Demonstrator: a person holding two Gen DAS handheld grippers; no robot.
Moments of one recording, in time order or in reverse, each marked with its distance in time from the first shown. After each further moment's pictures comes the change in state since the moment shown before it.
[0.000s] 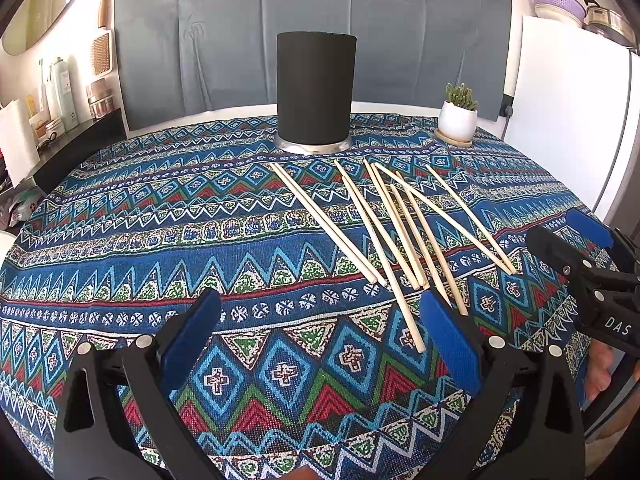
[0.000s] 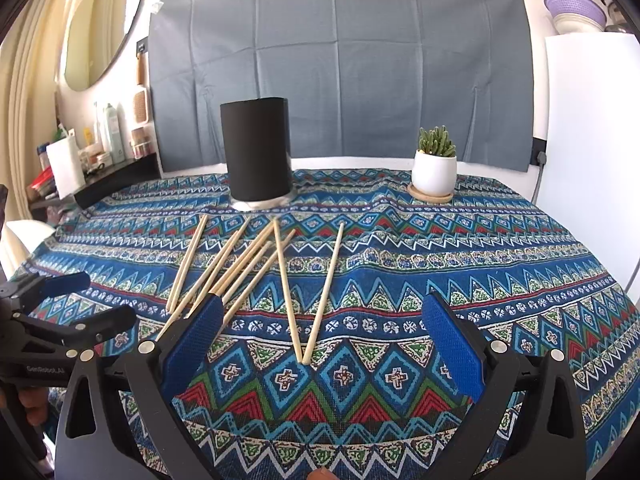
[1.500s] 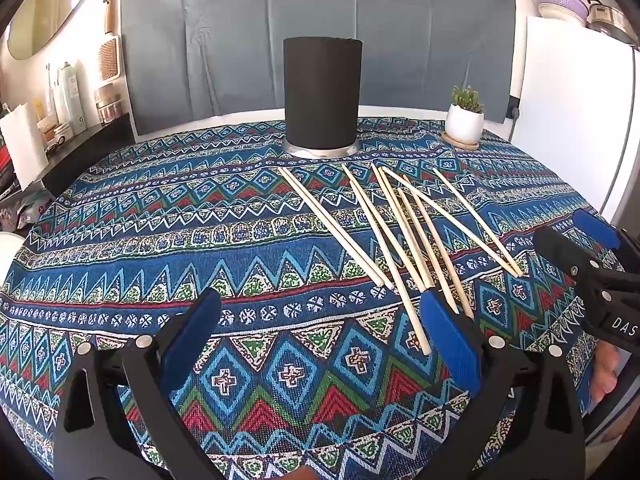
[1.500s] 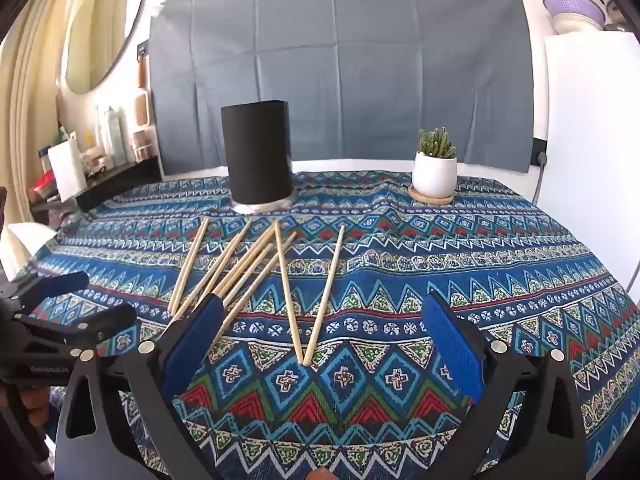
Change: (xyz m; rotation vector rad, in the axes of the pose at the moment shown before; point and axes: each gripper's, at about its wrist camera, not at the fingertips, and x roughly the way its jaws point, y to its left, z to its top) left arm -0.003 -0.007 -0.004 0.001 -0.016 0.038; right arm 0.000 -0.008 0.001 0.005 -0.004 0.014
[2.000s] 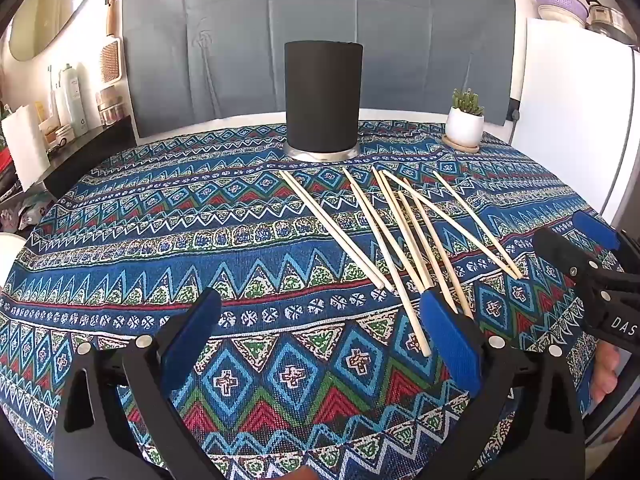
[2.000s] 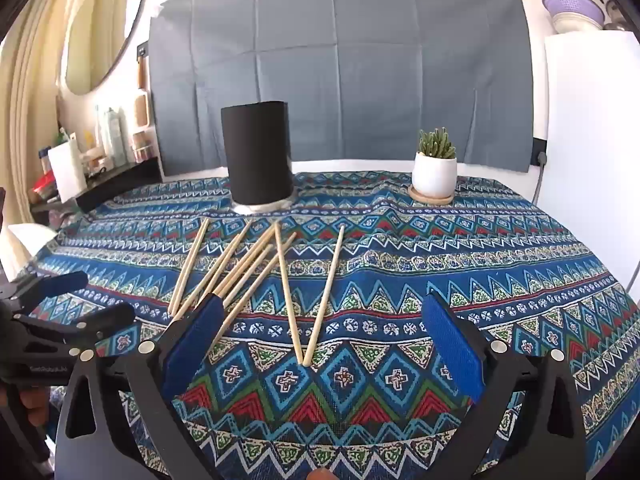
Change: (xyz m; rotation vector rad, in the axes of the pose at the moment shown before) left arm -0.004 0.008 0.005 -0.003 -0.008 -0.006; right arm -0.001 0.004 0.001 0.003 -0.007 -0.004
